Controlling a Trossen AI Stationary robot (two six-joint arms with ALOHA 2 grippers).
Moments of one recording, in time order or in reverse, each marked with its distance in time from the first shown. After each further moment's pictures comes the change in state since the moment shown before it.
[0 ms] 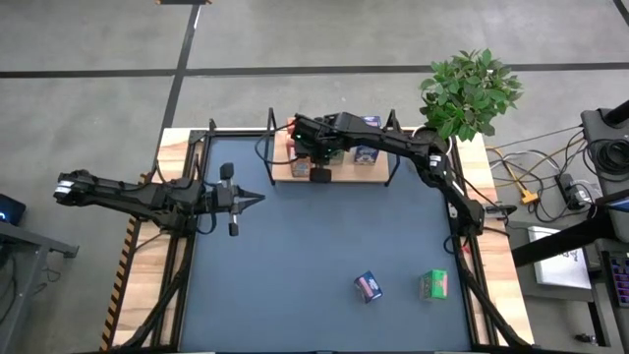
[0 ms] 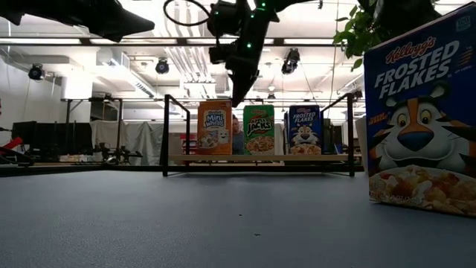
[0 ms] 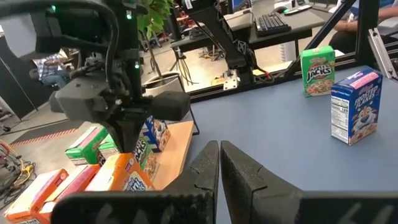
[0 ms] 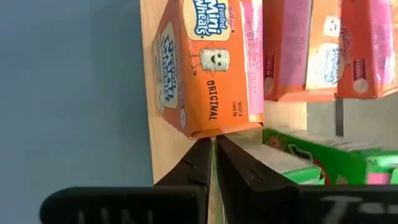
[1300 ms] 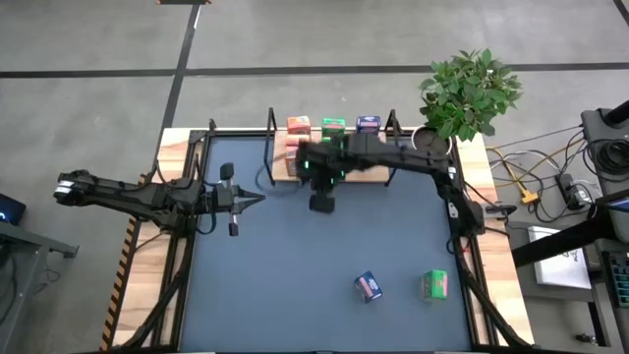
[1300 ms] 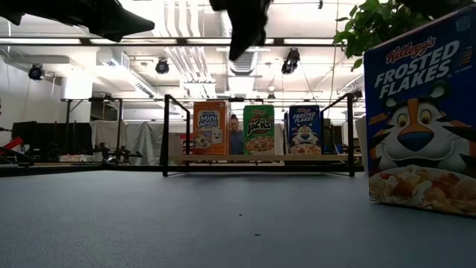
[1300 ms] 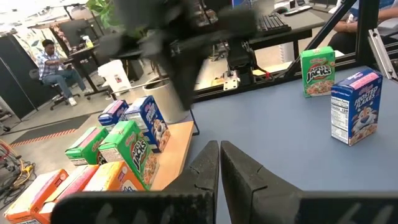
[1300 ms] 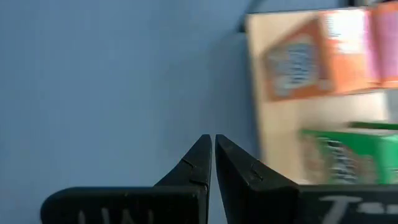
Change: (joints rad) left arm 0.000 0.001 0.000 0.003 0.000 0.000; right arm 0.190 -0.120 0.018 -0.097 -0.112 0.284
